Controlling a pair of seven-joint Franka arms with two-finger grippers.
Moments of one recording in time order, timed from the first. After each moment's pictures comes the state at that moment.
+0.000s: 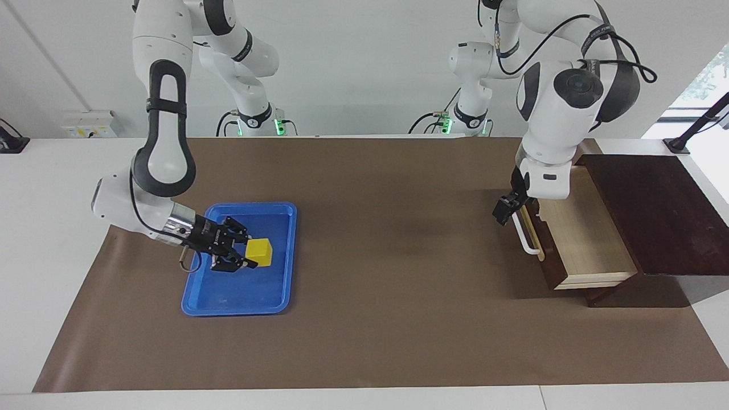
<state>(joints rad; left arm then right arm) -0.22 0.19 -0.05 -1.52 0.08 1.69 -0.96 -0.04 0.41 0.03 -1.74 0.89 1.99 1.06</state>
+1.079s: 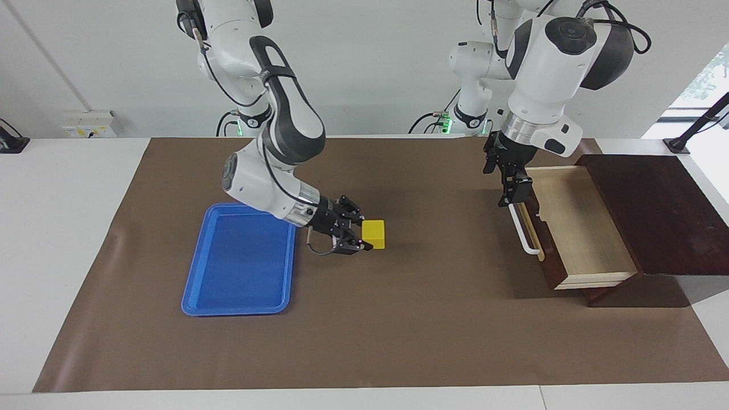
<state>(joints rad) -0.31 0.19 -0.07 -1.50 0.03 1.70 -2.00 0.40 0.46 0.04 -1.60 0.90 2.26 1.53</state>
